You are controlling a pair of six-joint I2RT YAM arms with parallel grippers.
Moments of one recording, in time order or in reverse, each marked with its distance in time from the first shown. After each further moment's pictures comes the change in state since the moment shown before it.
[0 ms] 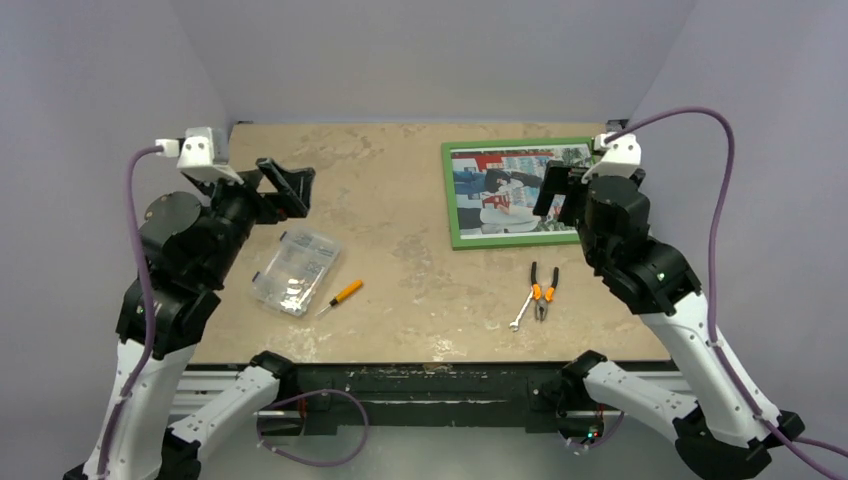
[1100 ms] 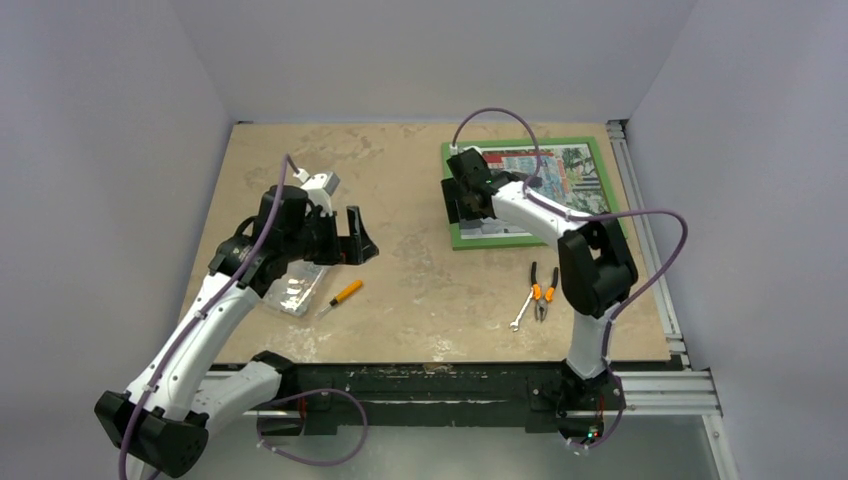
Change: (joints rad) left arm 0.000 0.206 -0.357 -0.110 0.437 -0.093; right arm -0.011 0.943 0.103 0.180 -0.308 0.011
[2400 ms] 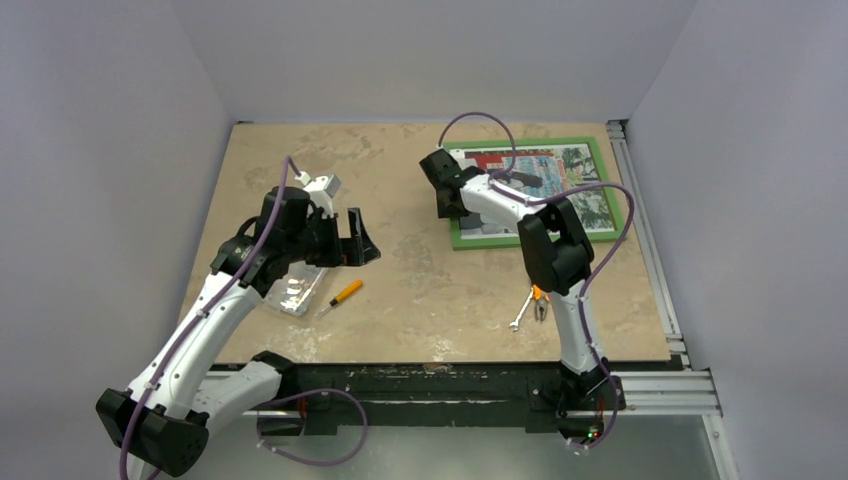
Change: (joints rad) left arm 0.000 0.002 -0.015 -0.006 0.028 -0.032; right arm 0.046 0.315 0.288 -0.082 0.091 0.215
